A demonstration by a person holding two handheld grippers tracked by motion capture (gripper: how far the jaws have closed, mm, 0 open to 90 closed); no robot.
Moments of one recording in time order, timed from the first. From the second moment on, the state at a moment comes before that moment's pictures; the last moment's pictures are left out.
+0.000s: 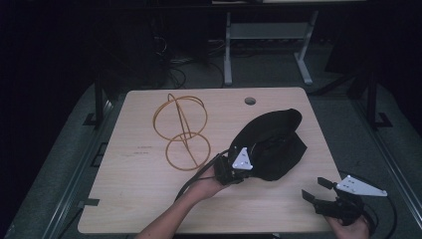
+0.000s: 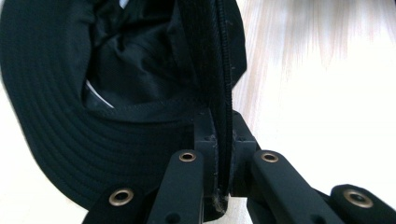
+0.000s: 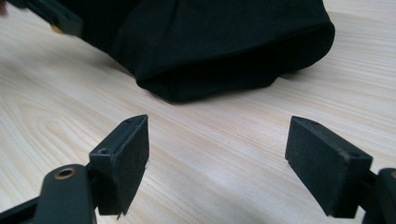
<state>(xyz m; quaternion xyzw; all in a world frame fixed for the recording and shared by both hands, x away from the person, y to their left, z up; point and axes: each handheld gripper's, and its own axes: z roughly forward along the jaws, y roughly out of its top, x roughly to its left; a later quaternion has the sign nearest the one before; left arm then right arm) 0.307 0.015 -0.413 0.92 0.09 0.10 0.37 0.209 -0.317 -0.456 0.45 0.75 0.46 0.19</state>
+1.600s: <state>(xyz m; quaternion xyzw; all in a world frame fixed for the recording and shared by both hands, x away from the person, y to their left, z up) 0.298 0.025 -0.393 0.89 0.08 0.08 0.43 0.282 -0.310 -0.446 0.52 0.69 0.51 0.06</state>
